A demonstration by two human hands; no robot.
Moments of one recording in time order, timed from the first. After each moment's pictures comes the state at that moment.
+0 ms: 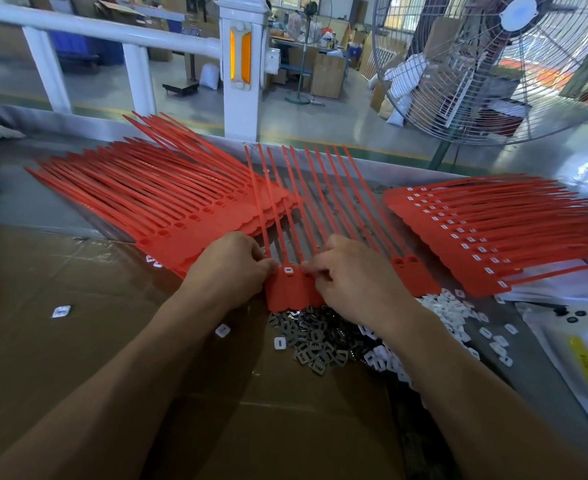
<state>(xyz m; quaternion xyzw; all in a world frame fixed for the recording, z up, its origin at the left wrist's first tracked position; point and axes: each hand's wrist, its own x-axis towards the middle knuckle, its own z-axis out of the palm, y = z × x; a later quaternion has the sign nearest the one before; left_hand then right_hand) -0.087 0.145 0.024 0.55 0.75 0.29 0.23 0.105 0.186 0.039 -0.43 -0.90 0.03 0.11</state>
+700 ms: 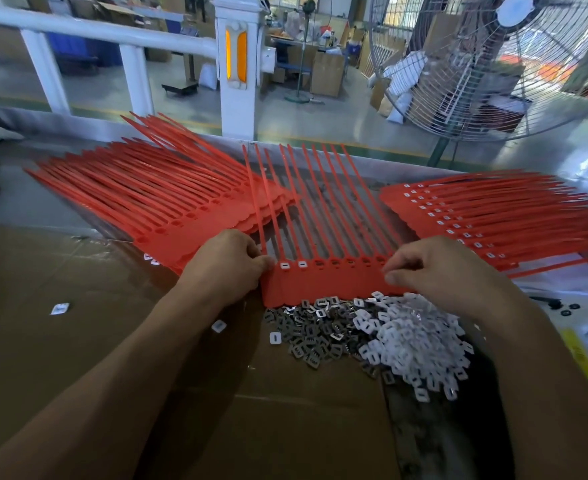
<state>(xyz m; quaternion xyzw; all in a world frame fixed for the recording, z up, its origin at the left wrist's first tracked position) -0.089 0.145 0.023 0.55 0.75 0.30 0.21 0.201 0.200 0.073 -0.54 -0.82 0.18 0.12</state>
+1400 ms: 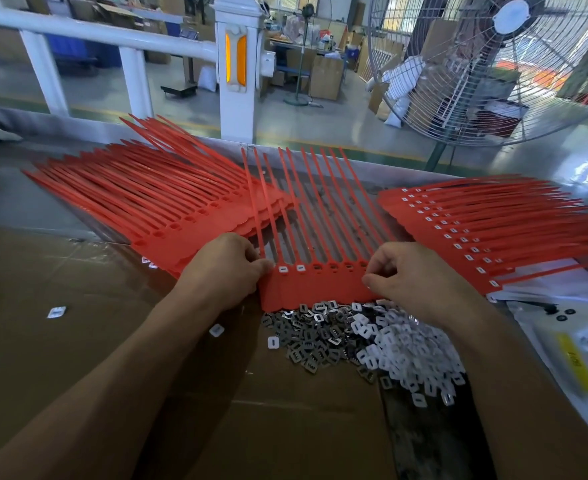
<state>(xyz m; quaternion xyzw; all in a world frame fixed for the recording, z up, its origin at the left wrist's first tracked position) -0.088 0.146 0.024 0.55 0.75 0.30 0.22 0.178 0.194 0.060 -0.57 -0.78 0.20 0.16</state>
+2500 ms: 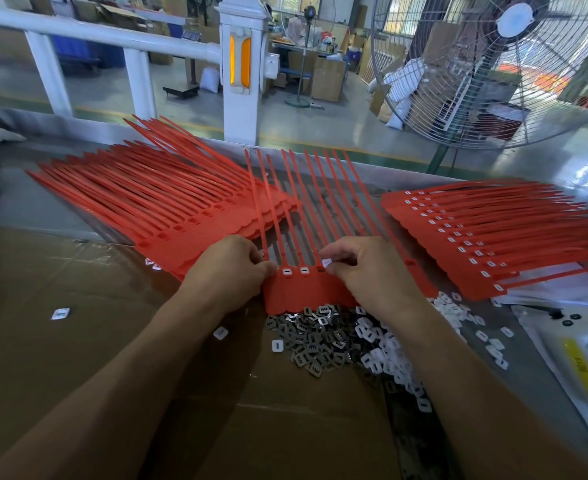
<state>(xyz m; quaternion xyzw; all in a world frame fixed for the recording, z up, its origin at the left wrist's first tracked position) -0.087 0.146 0.025 0.54 0.75 0.29 0.24 0.124 0.203 0.033 -0.49 -0.79 0.25 0.27</state>
